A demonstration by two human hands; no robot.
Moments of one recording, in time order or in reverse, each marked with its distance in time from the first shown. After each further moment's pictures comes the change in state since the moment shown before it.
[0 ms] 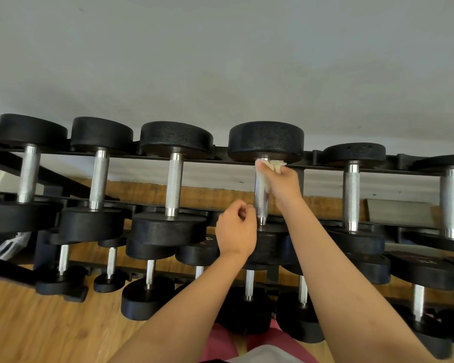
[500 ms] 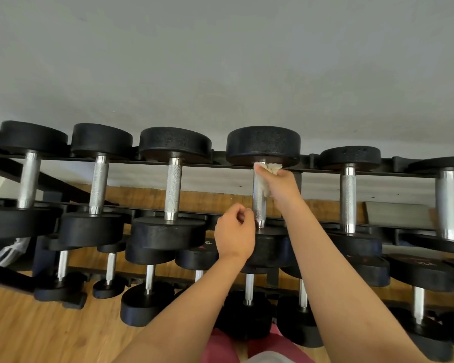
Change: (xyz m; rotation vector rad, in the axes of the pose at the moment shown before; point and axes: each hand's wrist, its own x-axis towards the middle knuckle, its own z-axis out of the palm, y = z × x) left_hand -0.001 0.000 0.000 0.002 -0.008 0.004; right_hand 0.000 -0.007 -0.004 -0.060 -0.073 0.067
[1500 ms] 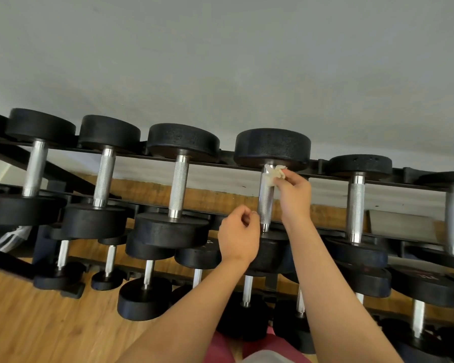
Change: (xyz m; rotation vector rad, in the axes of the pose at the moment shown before) left_hand 0.000 -0.001 -0.001 -0.020 -0.004 0.007; right_hand -0.004 0.019 0.001 0.144 0.159 -0.214
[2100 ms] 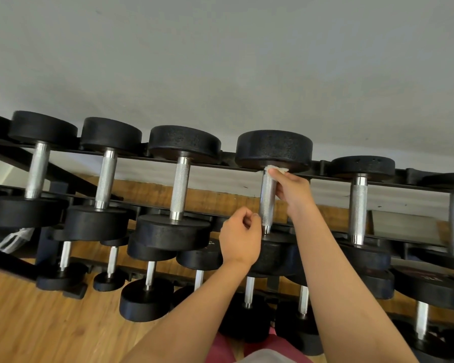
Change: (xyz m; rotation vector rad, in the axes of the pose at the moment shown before) left_hand 0.001 0.001 -0.001 0.005 -0.011 -0.011; right_hand 0.024 -0.005 0.001 0.064 -0.102 0.305
